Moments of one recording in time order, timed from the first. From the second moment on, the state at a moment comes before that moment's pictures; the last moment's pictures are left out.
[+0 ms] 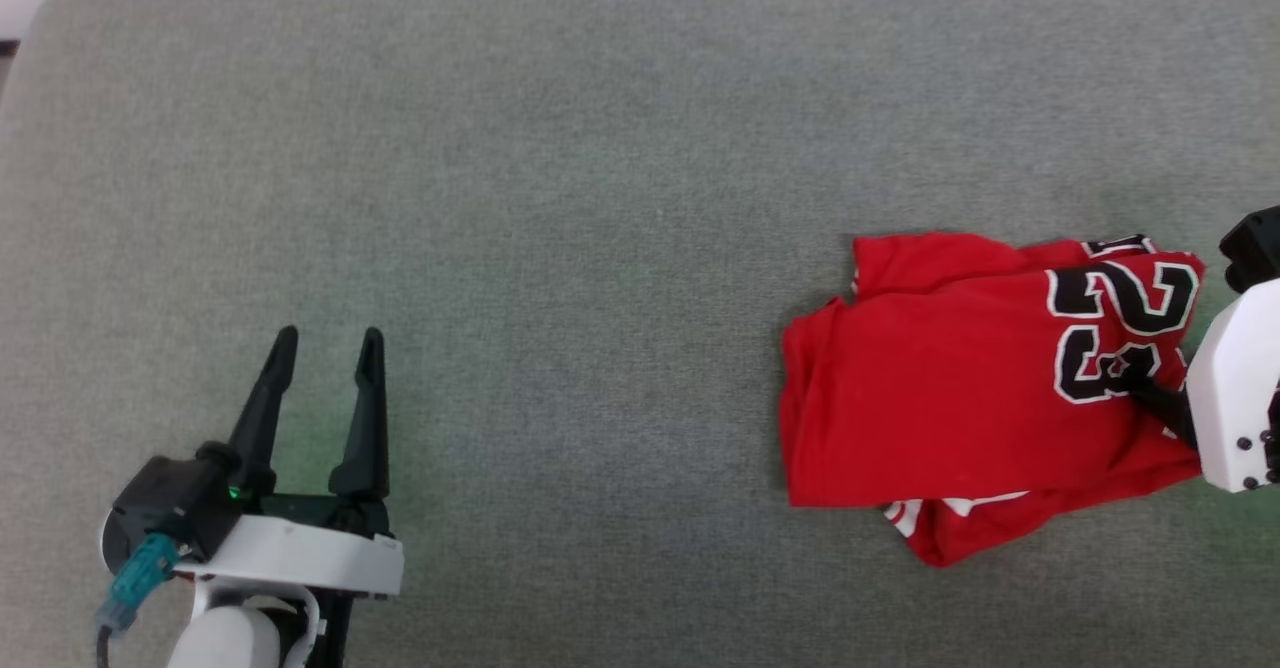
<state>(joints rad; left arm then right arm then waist) -0.16 0.20 -0.01 0.07 -0.33 -0.11 -0.26 -0.47 -0.56 0.19 0.11 0.55 0.13 1.00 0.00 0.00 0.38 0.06</state>
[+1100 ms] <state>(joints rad) -0.20 0.26 -0.03 0.03 -0.30 -0.13 -0.26 -0.42 -0.51 -0.14 0.15 0.54 0.13 0.65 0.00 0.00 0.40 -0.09</state>
